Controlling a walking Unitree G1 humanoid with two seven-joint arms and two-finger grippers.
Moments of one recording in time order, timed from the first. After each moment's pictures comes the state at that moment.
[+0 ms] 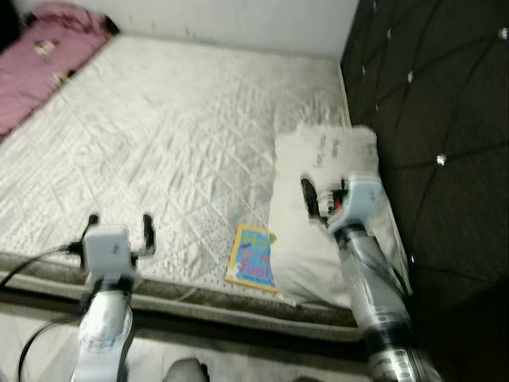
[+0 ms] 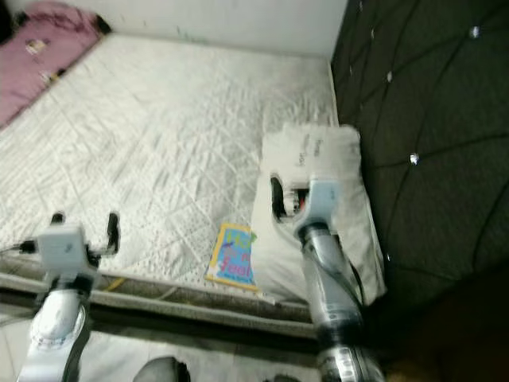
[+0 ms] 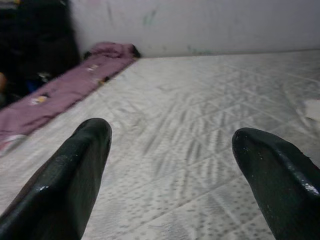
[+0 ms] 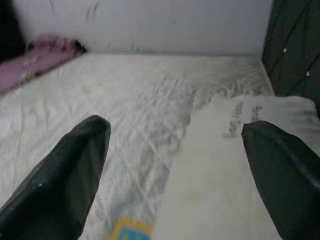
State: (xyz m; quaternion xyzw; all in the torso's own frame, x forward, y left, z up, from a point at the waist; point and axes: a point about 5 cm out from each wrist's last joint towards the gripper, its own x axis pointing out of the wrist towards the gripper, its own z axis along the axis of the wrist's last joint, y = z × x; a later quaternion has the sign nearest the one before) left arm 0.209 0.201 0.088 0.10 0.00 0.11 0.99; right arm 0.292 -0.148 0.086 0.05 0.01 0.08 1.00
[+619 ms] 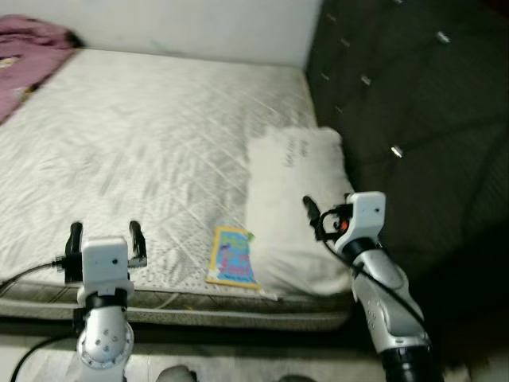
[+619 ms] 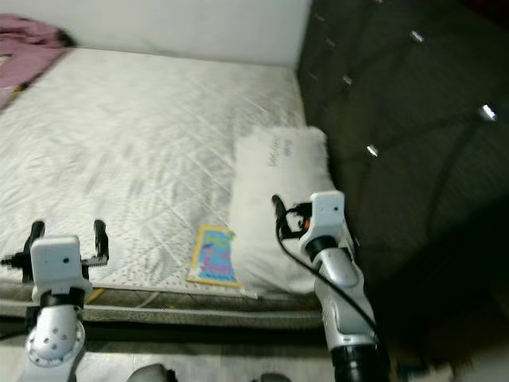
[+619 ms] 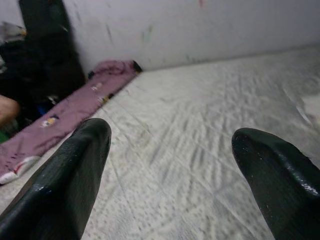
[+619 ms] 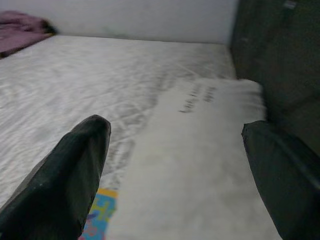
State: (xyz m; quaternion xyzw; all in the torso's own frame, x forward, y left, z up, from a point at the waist) left arm 0.197 0.195 0.093 0.15 0.00 0.15 0.98; right arm 0.283 -0.154 0.092 0.04 0.04 0.08 0.99
